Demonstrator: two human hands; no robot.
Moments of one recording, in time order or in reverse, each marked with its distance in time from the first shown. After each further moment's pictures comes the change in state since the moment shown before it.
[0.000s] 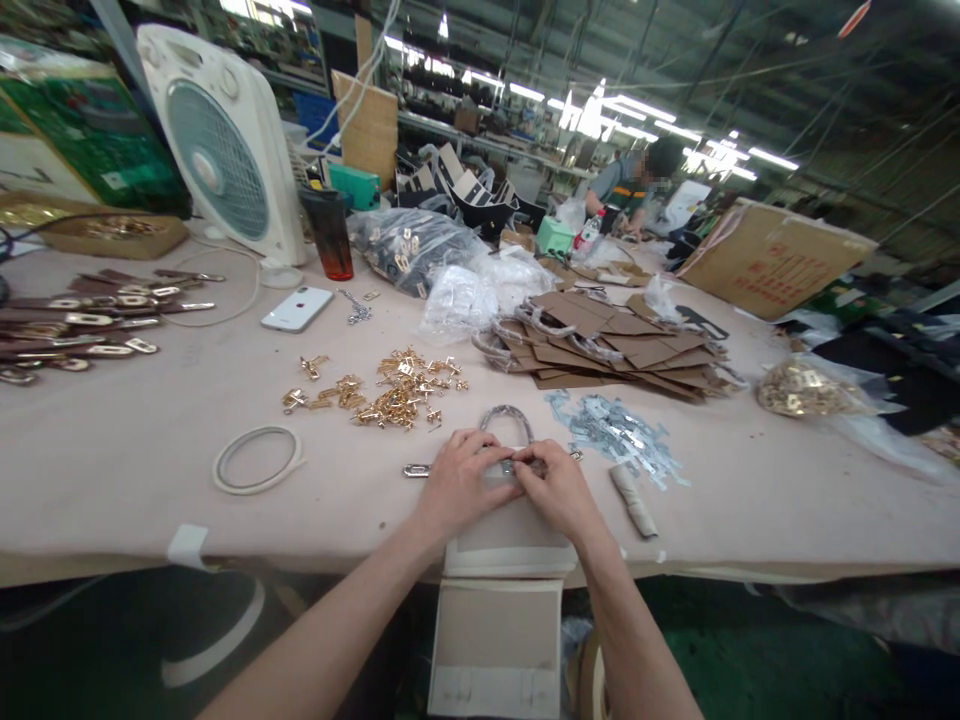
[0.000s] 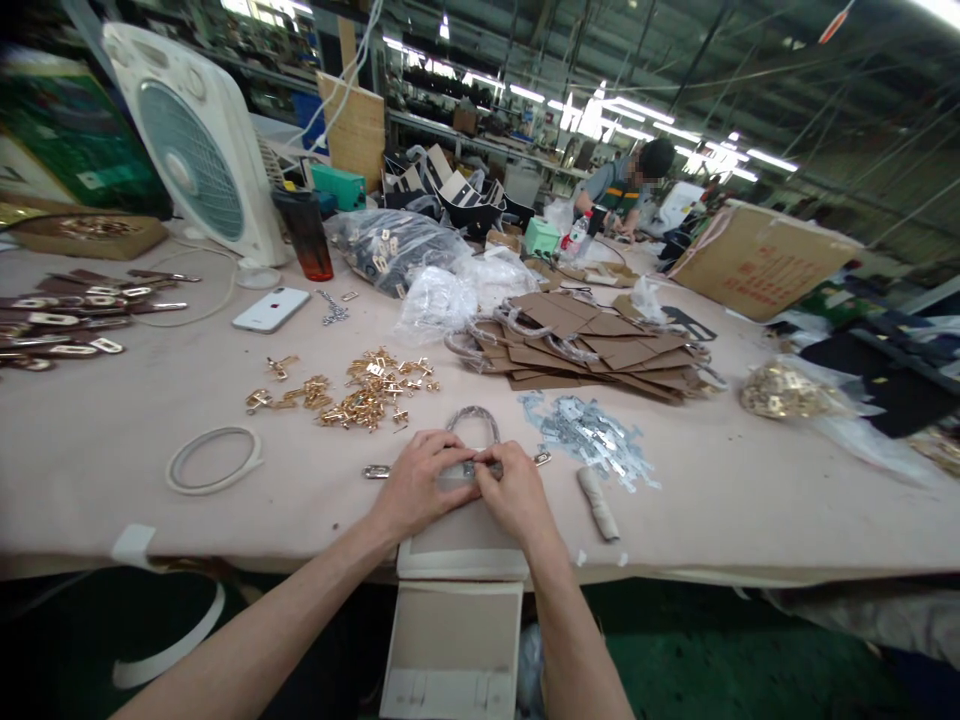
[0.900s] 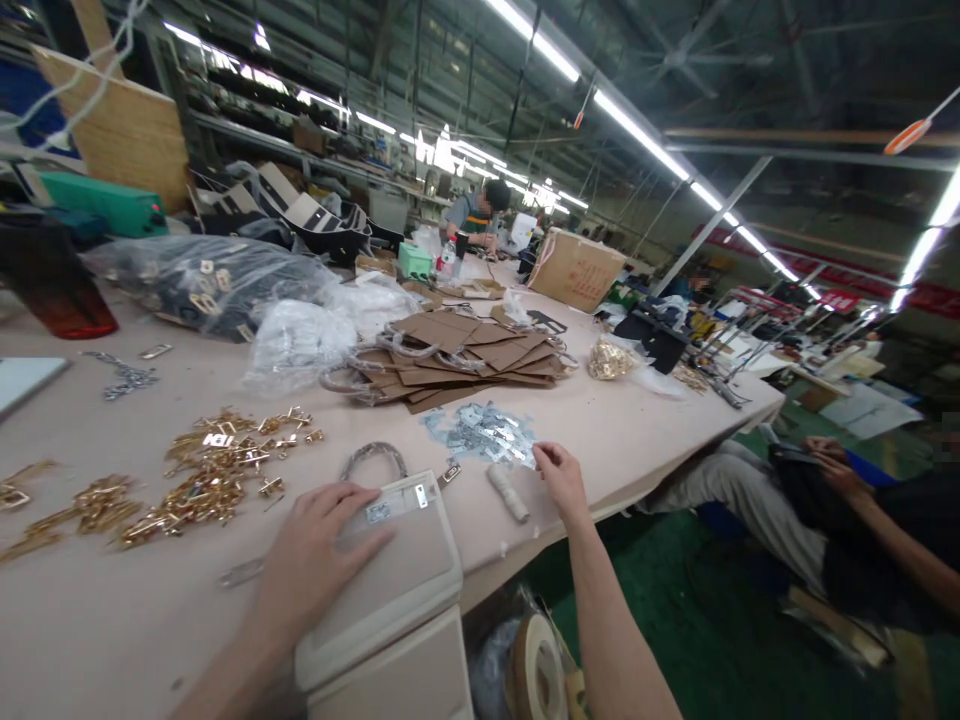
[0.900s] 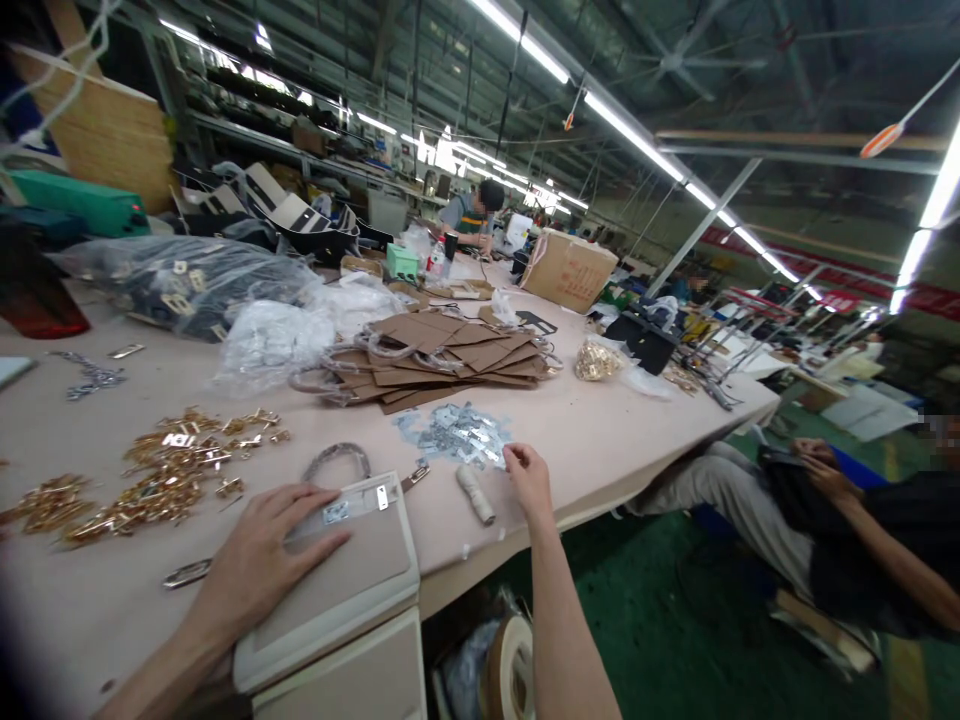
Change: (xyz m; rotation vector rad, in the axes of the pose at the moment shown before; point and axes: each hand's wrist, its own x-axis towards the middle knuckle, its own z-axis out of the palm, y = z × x) left_hand 0.006 -0.026 0.014 0.110 -0.023 0.117; right_hand -0.052 0.152 -0.145 0.209 0.631 0.377
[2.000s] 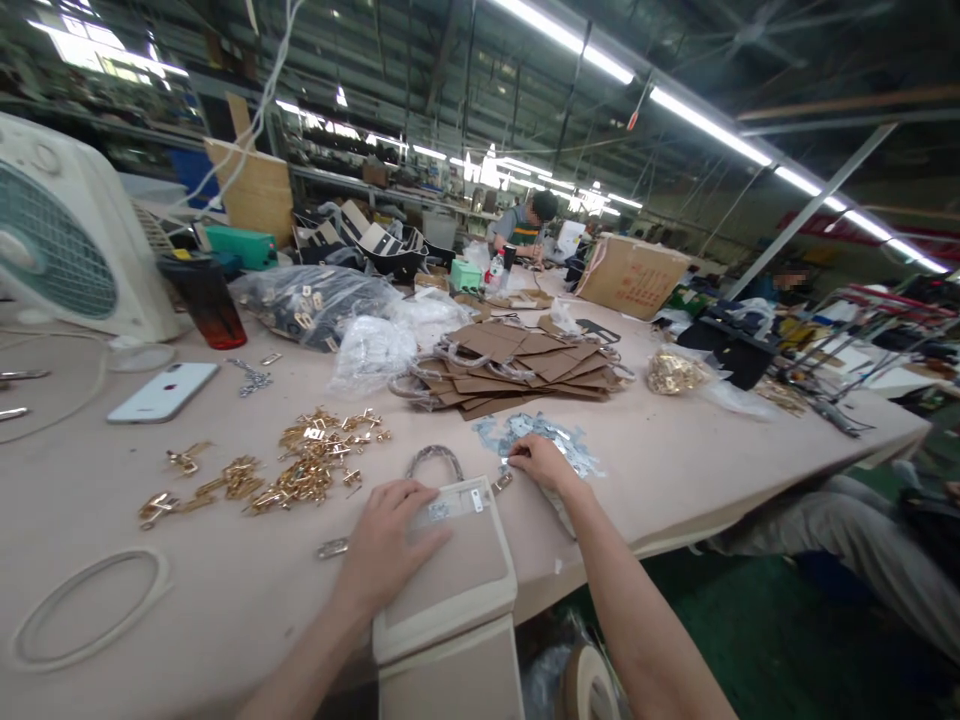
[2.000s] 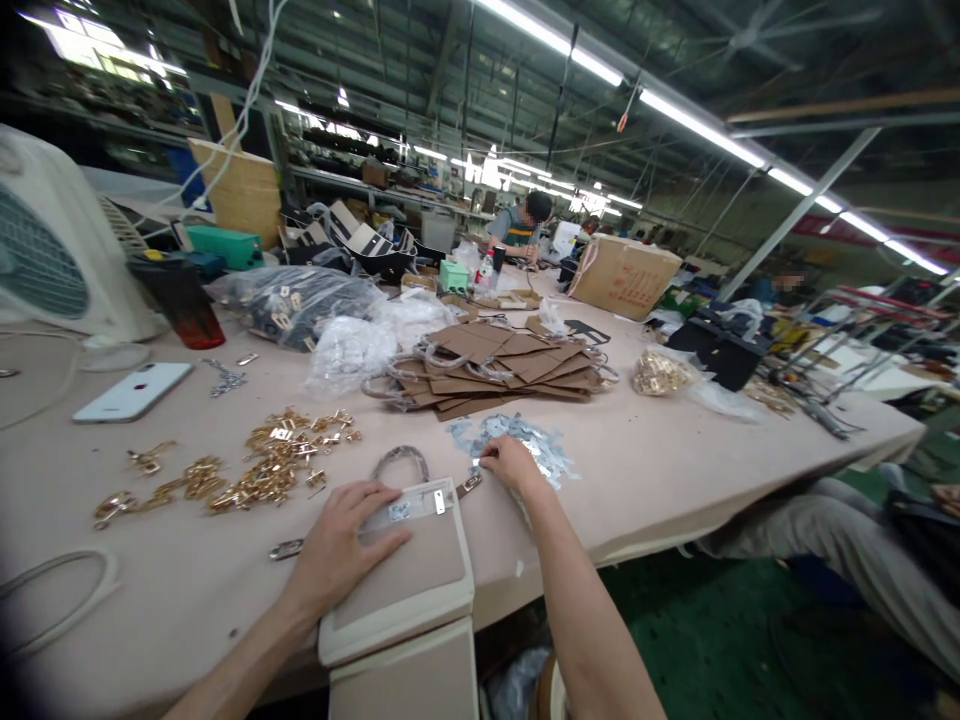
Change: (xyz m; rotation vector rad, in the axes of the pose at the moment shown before) left_hand 0.000 0.016 -0.014 -0.065 0.000 -0.039; right_hand 0.038 -0.051 0.107 -0.555 -0.604 -0.330
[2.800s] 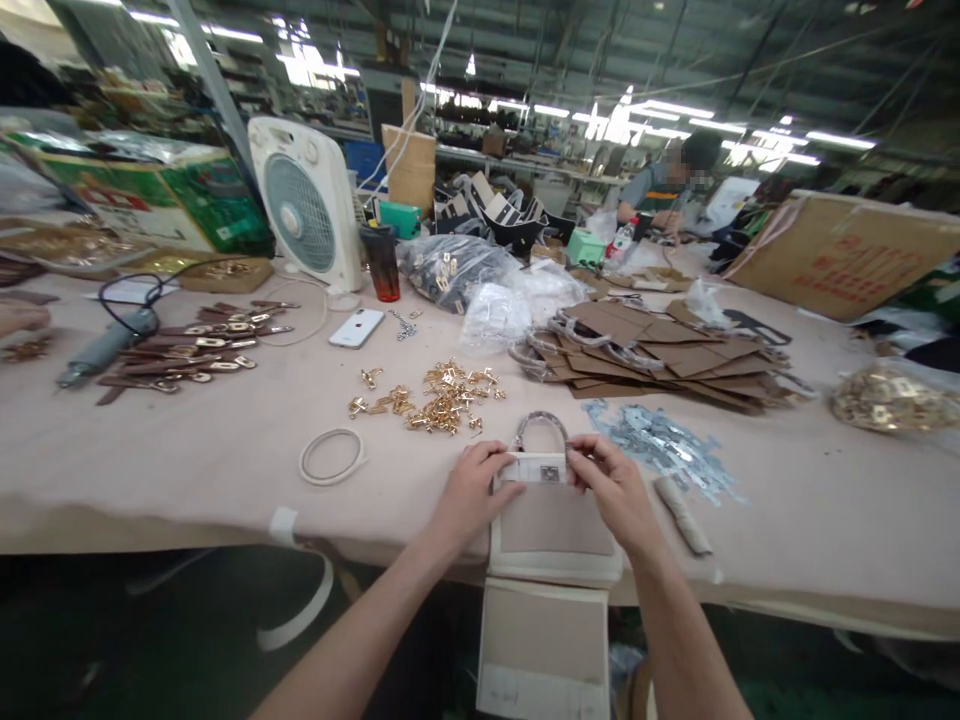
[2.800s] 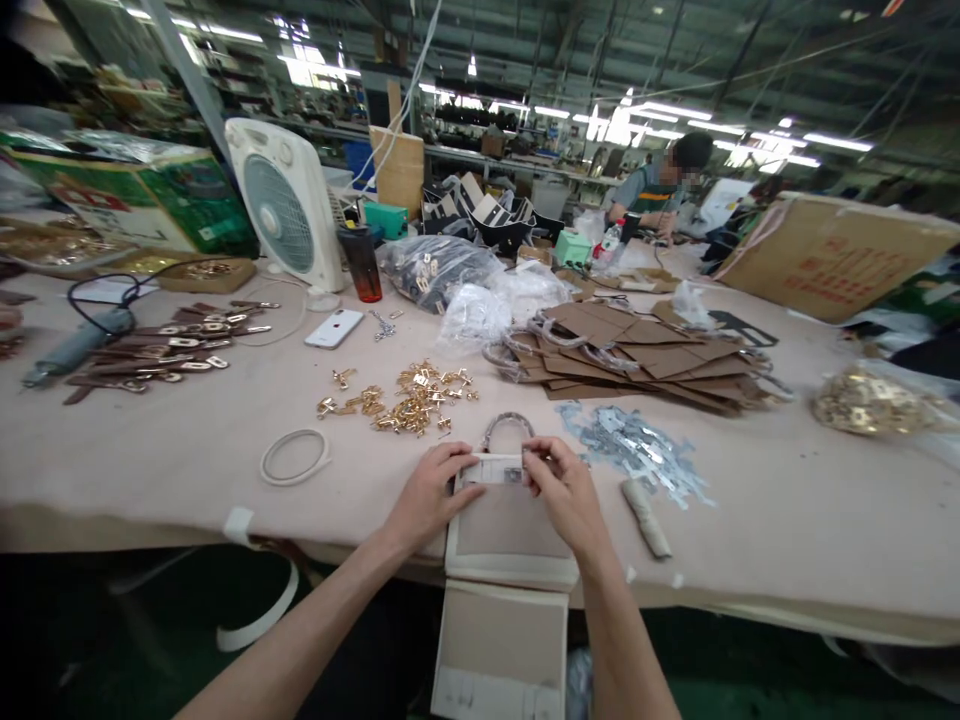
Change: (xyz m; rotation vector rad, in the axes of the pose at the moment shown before) left_hand -0.037 -0.007 -0.033 -0.137 0.077 -0.180; right_hand -0.085 -0.154 0.035 0.861 0.021 -0.059
